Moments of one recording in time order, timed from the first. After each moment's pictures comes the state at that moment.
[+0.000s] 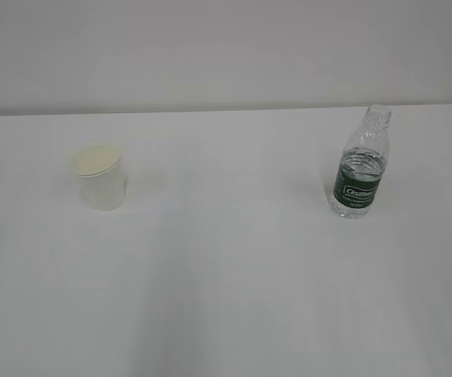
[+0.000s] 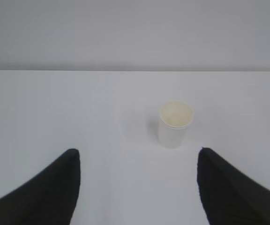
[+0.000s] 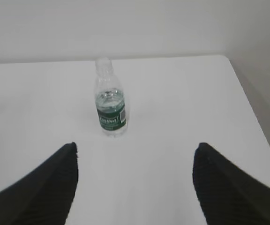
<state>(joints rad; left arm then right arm) 0.00 0.48 -0.66 -0.09 0.63 -0.03 0.10 0.21 -0.59 -0.05 0.83 0.08</state>
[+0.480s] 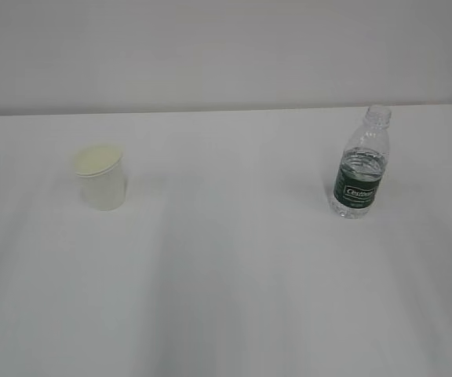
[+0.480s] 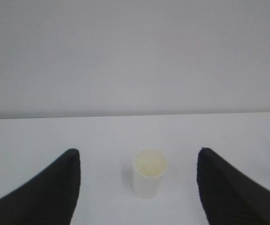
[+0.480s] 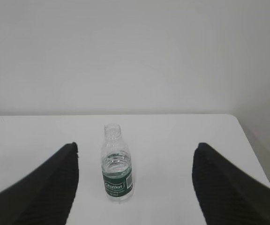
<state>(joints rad) -0.10 0.59 -0.66 -0.13 0.37 -0.02 0.10 0.40 -0.59 -0.05 0.45 0.07</state>
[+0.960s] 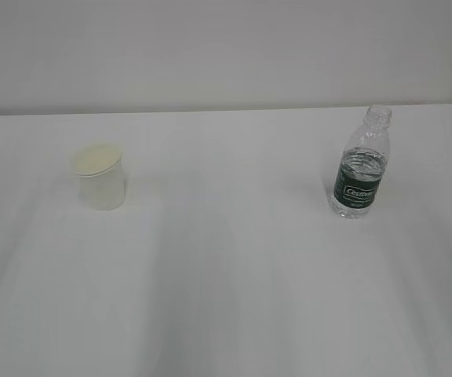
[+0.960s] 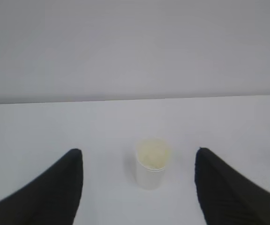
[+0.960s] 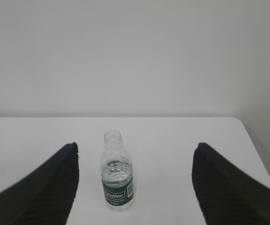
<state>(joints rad) -0.11 0.72 -0.66 -0.12 0.30 -0.02 0.10 0.50 -0.59 -0.05 0.35 0.07</state>
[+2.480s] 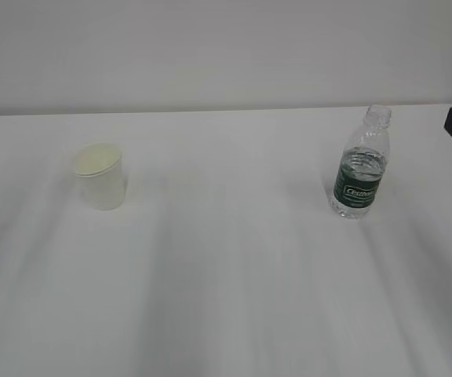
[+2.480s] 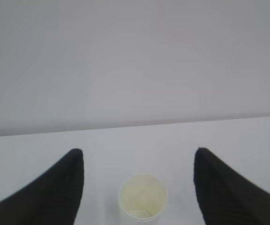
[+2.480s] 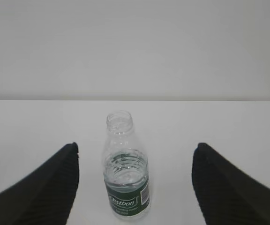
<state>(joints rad) -0.22 1.08 -0.54 -0.12 -0.30 -0.02 0.10 1.05 -0.40 -0.08 -0.36 0.12</state>
